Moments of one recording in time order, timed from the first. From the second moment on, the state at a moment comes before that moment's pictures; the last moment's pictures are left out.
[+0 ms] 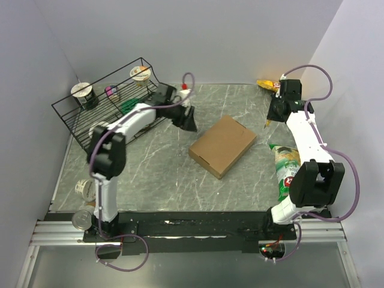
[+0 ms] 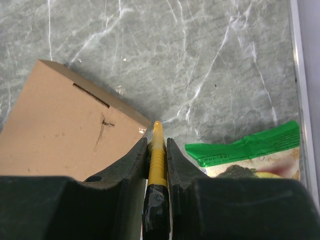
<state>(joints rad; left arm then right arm) -0.42 1.98 1.65 -0.52 0.71 0.04 -0.06 1.56 1.46 -0.70 0.08 0.14</state>
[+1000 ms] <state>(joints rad) -0.35 1.74 1.17 -0.41 0.39 -0.33 -0.05 1.53 1.38 -0.69 0.01 0.17</state>
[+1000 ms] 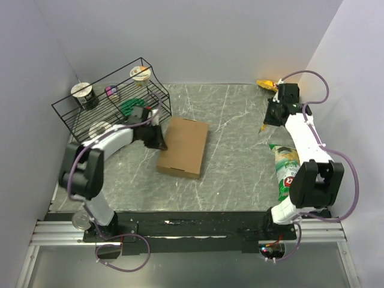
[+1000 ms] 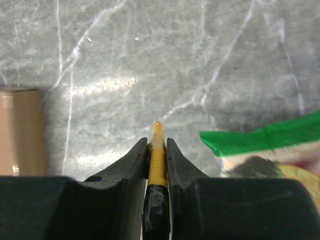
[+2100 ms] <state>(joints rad) -0.38 1.41 0.81 -0.70 0.68 0.85 0.09 1.37 1.54 -0.77 -0.33 -0.07</state>
